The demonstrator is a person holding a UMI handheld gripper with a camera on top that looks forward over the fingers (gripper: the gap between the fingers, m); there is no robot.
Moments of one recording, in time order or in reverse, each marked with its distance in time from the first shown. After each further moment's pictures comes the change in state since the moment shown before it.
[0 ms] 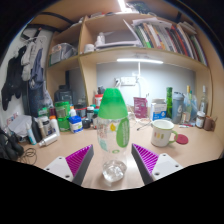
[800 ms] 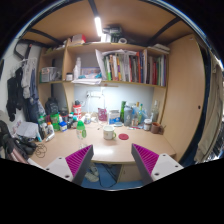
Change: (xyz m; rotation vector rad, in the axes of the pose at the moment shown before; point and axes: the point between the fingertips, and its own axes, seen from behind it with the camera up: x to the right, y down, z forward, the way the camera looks) arm 0.112 -0.122 -0.381 -0.077 0.266 -0.013
